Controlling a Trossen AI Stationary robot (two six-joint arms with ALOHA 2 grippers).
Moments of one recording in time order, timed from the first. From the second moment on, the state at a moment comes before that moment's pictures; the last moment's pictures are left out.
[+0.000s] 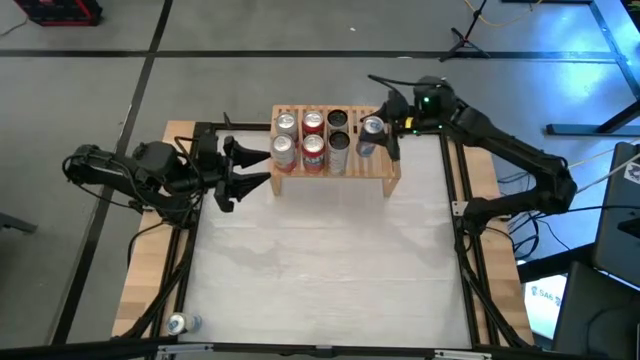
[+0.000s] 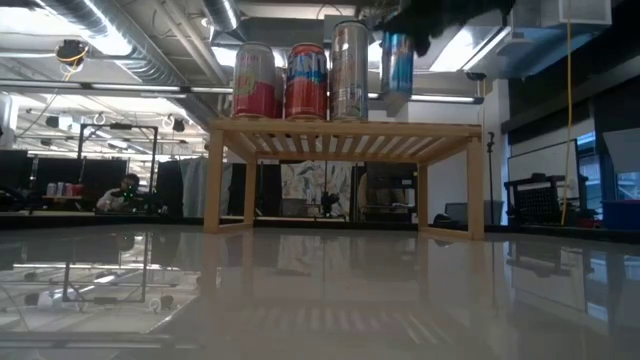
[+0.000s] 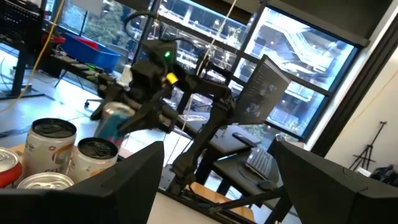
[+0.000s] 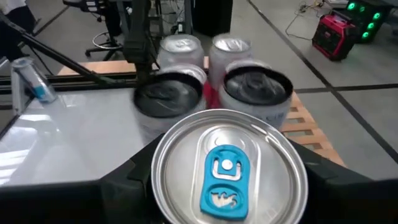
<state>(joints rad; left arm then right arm) -0.24 0.93 1.10 -0.03 -0.45 -0.38 -0.59 1.27 1.28 -0.40 -0.52 -0.22</state>
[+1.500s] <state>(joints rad) -0.24 0.93 1.10 -0.03 -0.46 -0.38 -0.62 1.42 1.26 -0.30 -0.48 -0.27</state>
